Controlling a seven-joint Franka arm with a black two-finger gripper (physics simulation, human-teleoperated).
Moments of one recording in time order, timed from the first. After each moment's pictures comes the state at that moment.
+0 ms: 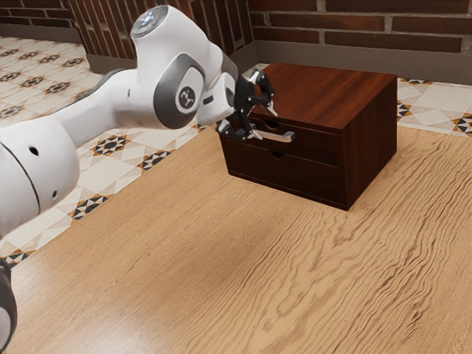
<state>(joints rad) 0.04 0.37 0.03 -1.30 -0.15 2.26 1.93</state>
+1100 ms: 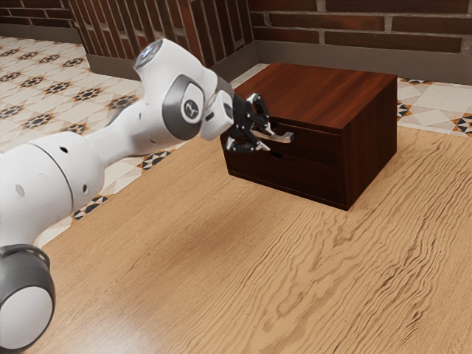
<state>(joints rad) 0.11 0.53 0.03 -1.21 -0.39 2.28 1.98</state>
